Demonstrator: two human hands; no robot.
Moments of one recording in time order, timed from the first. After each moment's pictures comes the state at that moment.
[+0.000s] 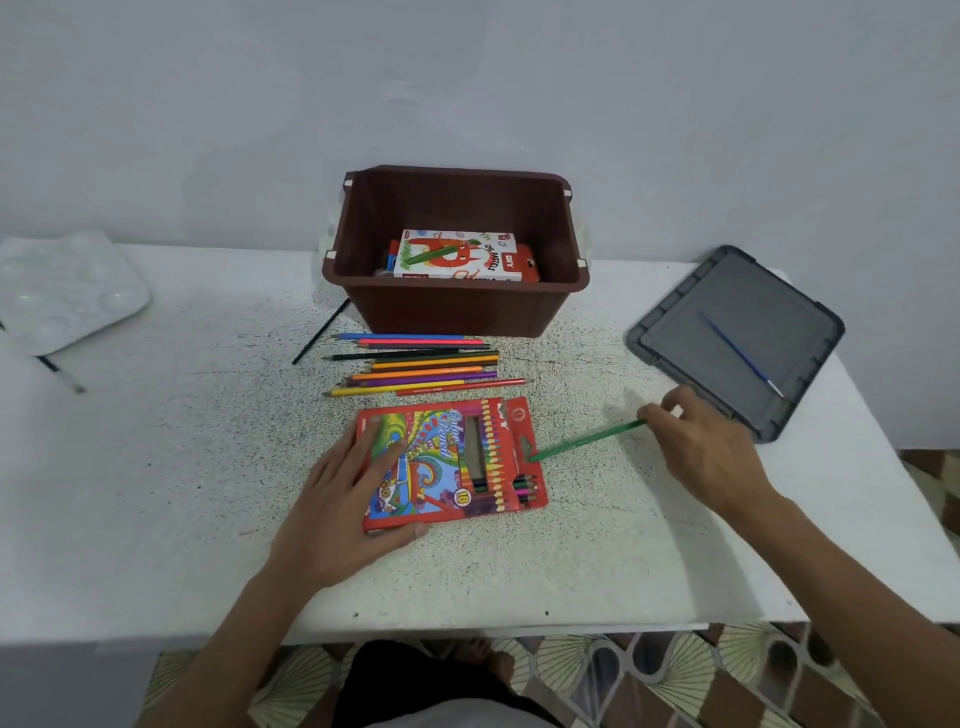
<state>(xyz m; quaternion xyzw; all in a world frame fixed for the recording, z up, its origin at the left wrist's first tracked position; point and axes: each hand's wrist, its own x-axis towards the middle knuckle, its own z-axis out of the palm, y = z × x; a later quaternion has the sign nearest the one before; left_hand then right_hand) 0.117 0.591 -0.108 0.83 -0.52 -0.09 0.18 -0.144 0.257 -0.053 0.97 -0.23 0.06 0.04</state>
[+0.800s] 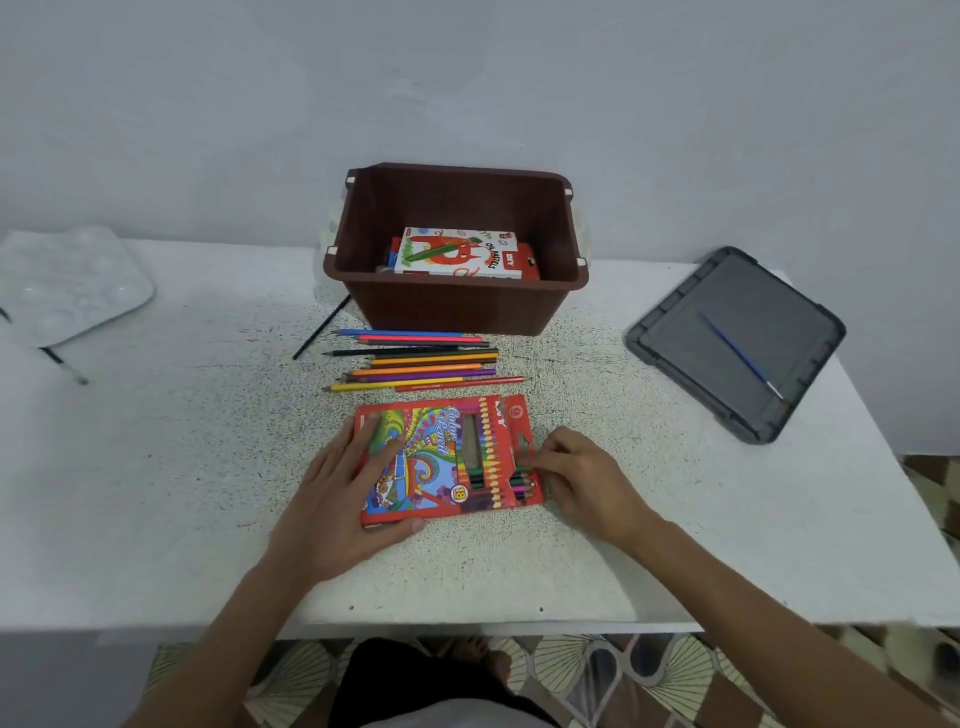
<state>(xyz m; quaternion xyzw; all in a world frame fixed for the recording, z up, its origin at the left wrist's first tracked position) 0.114 0.592 -0.107 0.83 -0.52 -0.08 0.18 -0.091 0.338 -0.086 0.96 -0.09 0.11 -0.24</state>
